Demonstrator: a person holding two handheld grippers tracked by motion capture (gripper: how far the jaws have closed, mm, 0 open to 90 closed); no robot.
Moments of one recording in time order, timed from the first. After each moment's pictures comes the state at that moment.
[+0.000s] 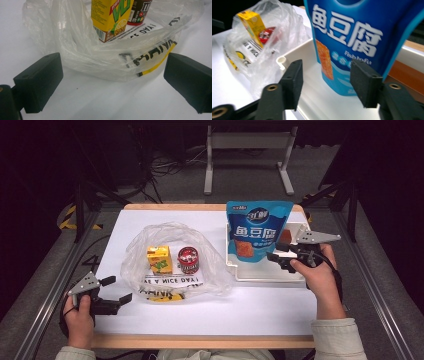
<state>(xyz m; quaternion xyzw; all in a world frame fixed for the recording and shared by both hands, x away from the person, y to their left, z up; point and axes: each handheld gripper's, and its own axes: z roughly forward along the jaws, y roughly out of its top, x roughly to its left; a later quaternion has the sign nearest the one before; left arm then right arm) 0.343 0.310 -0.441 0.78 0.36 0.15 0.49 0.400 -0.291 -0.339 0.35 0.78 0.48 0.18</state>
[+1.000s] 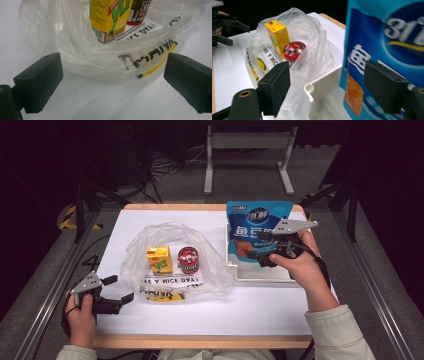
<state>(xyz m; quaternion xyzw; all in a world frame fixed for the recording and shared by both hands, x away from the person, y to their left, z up) 0.346 0.306 -0.442 0.78 0.36 0.15 0.49 0.407 -0.225 -0.300 0.27 0.82 0.48 0.17</state>
